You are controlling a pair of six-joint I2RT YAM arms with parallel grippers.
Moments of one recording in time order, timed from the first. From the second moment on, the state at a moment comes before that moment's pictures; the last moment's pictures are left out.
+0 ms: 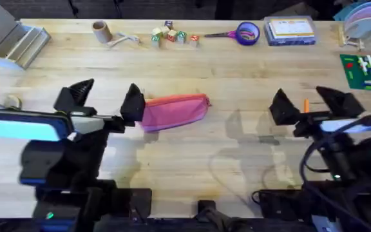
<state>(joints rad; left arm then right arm) -0.01 0.00 0.08 -0.12 0.04 0.02 -0.01 0.02 0.09 -0.18 -0.05 0.00</state>
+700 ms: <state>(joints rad) -0.01 0.50 0.86 -0.59 0.06 0.12 -0.01 0.67 1.02 -0.74 -0.11 -0.01</state>
